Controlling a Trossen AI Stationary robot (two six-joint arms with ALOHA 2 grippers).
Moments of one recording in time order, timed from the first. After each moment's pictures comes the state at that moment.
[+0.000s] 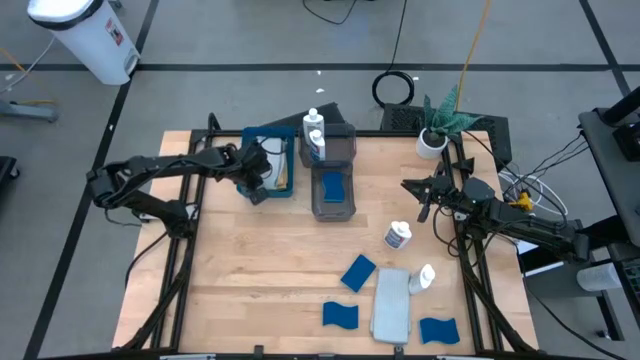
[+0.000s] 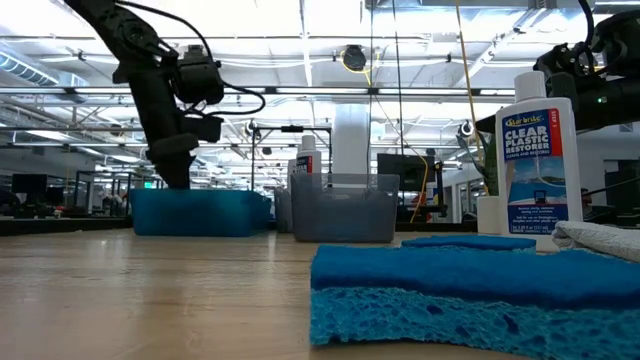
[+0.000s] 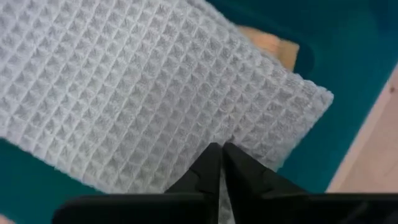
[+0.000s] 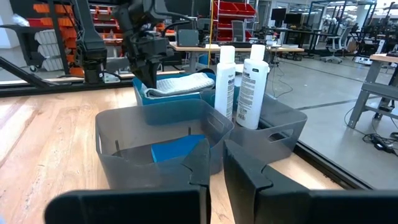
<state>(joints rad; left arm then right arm) 0.54 1.36 0.73 -0.52 -0.03 0.07 -0.38 0.10 0.02 0.04 0.02 -0.04</state>
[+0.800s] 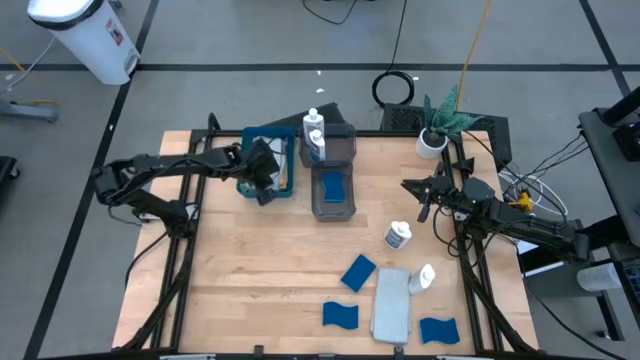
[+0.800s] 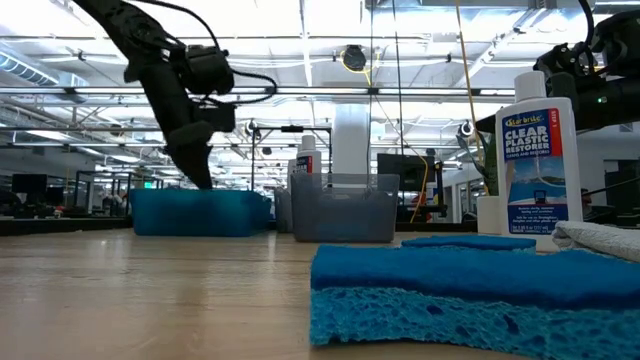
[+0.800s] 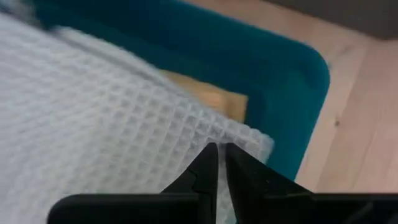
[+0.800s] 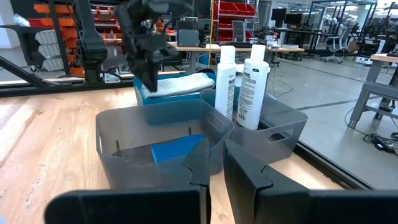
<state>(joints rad) 0.50 1.40 0.78 -0.45 0.04 0.10 -0.38 0.10 0.02 0.04 0.02 -0.04</state>
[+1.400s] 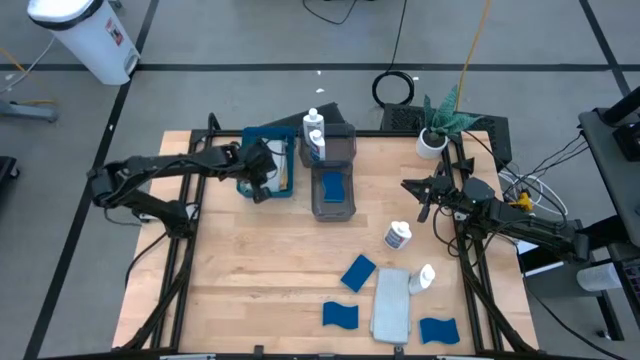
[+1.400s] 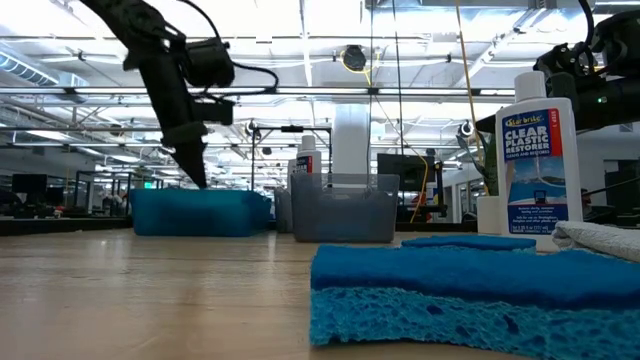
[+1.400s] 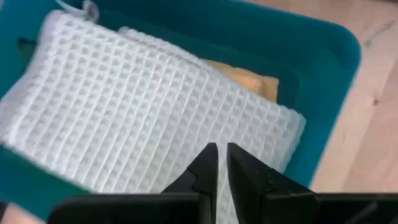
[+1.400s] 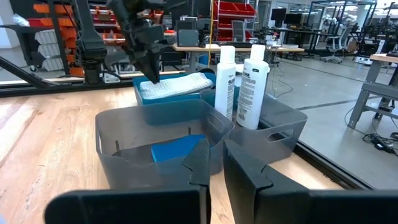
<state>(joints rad) 0.48 1.35 0.82 -0.57 -0.11 0.16 -0.38 0.10 0.02 0.04 0.02 -0.04</state>
